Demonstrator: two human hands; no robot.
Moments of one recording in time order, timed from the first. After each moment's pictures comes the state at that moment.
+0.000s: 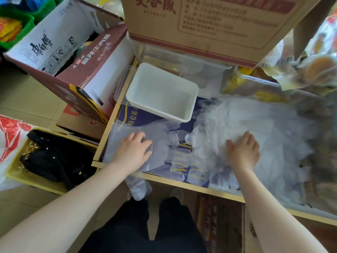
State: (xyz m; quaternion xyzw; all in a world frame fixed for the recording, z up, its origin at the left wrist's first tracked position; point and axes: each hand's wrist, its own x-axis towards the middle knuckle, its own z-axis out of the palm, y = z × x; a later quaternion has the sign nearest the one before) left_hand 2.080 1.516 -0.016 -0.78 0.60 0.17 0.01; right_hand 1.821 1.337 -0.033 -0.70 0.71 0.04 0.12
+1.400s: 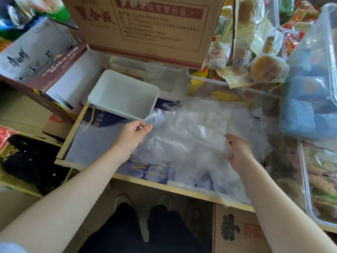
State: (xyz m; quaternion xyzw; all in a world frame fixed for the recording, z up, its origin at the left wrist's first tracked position) left_hand 1.977 1.427 0.032 -0.75 0.23 0.40 -0.48; right_hand 1.739 1.280 0.027 -0.33 0.68 -0.21 0.62
